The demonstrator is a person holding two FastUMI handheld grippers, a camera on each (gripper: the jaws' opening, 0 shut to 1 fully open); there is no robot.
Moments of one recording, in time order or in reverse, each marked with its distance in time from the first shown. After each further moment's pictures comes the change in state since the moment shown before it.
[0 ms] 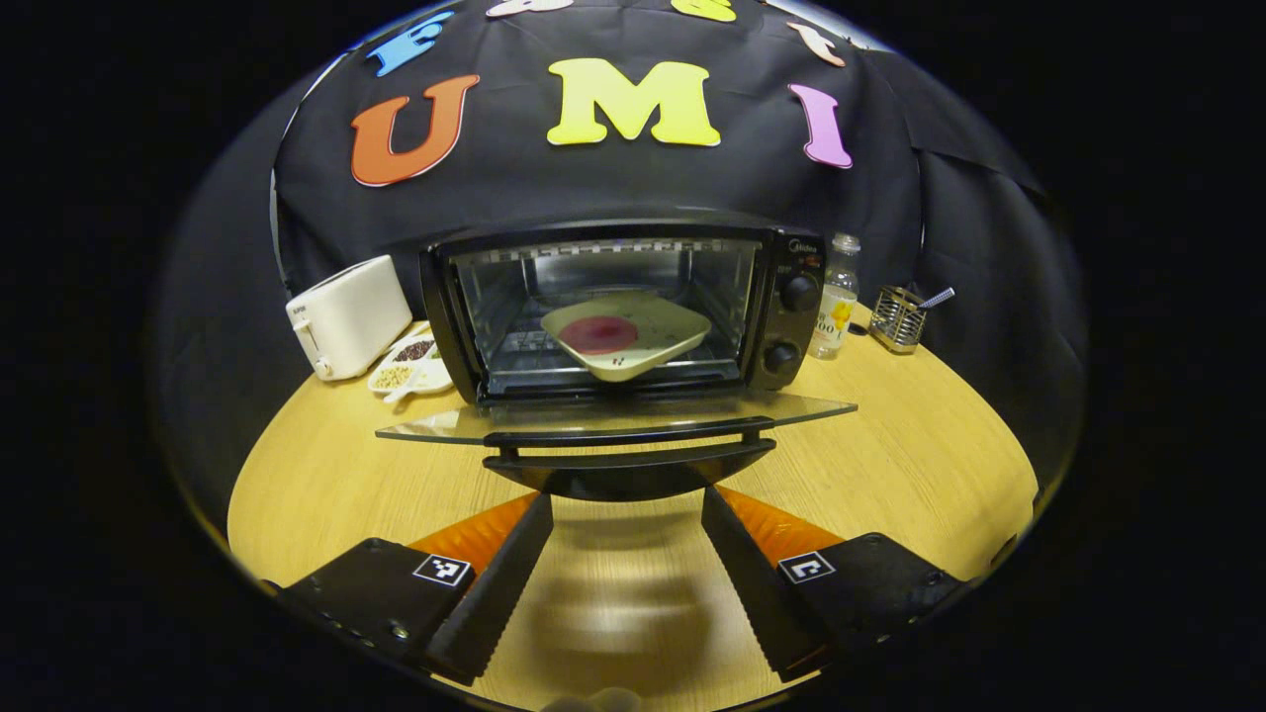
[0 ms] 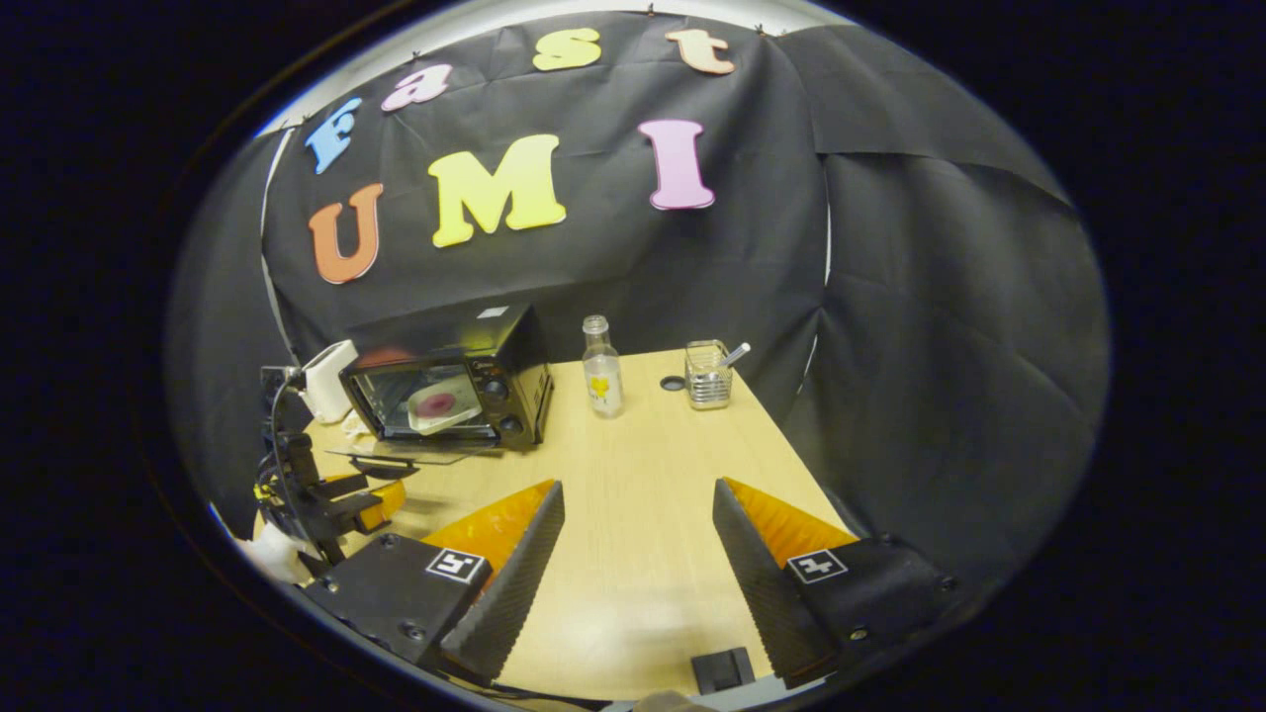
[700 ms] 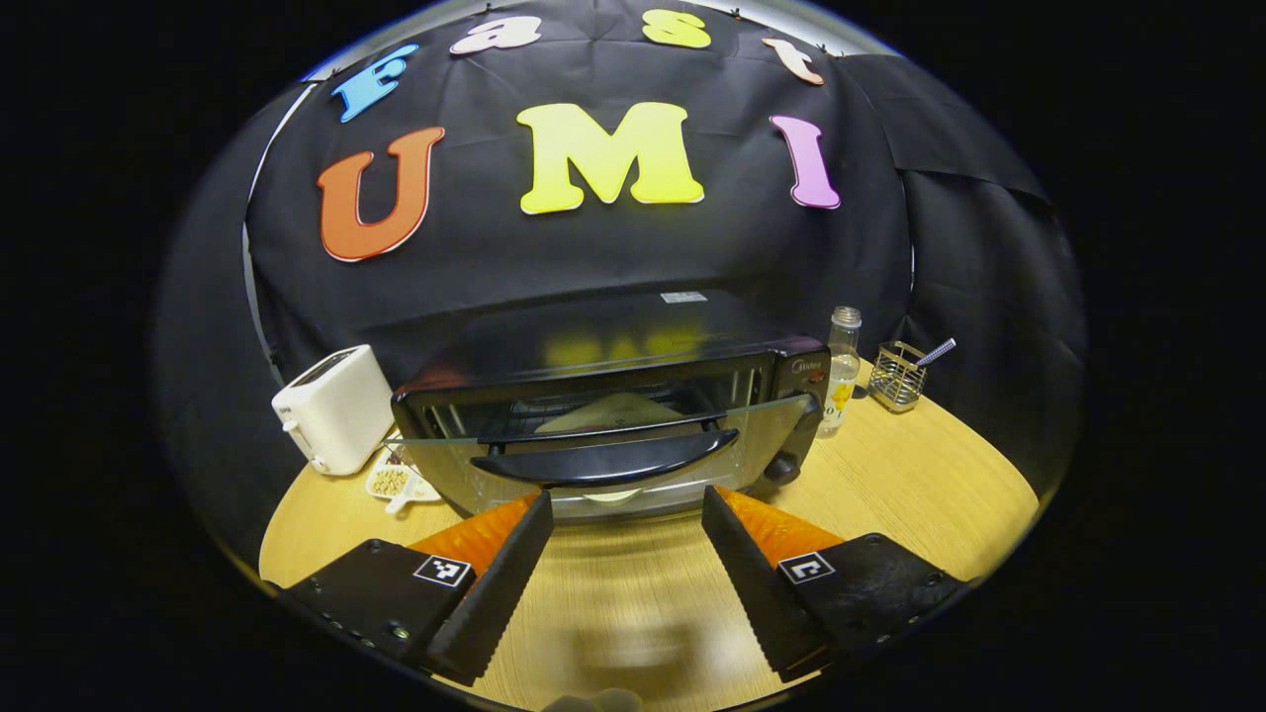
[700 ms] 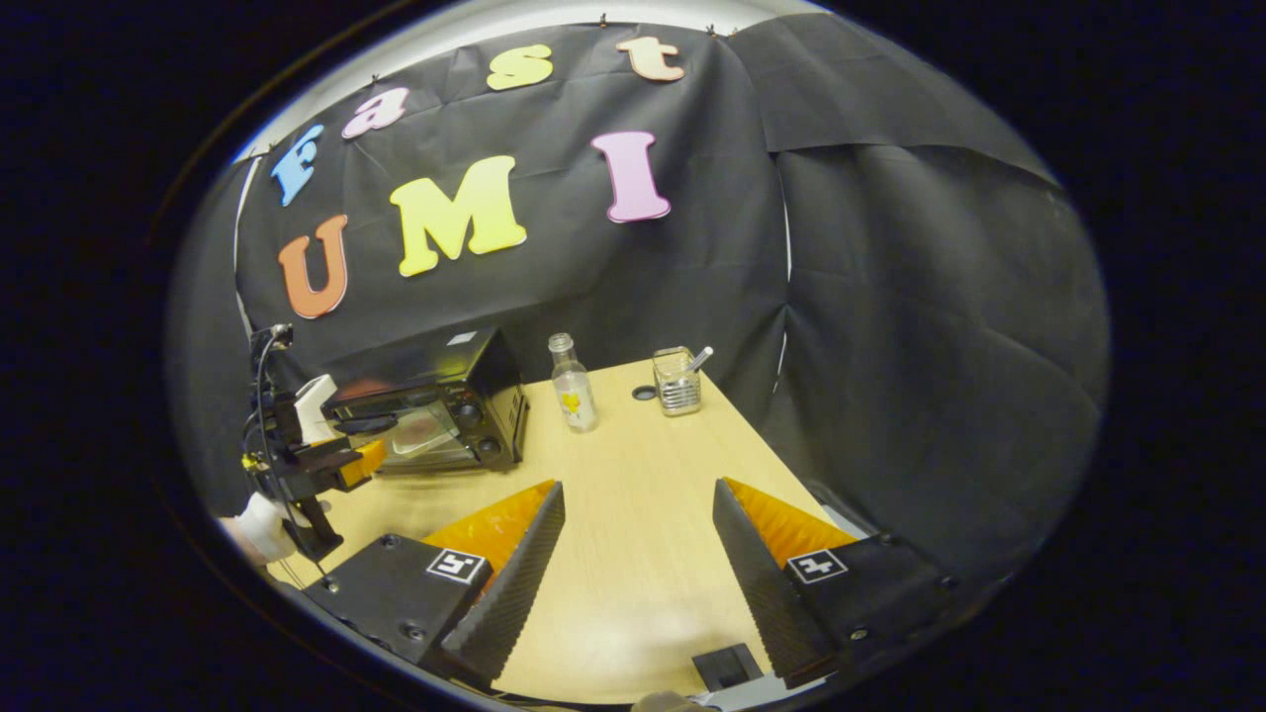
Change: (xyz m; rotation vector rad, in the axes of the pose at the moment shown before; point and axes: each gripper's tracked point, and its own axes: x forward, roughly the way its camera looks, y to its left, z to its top) left arm 0.028 0.000 0.097 0.070 -0.146 -0.014; right arm -0.013 -0.024 0.004 0.081 -0.039 -0.068
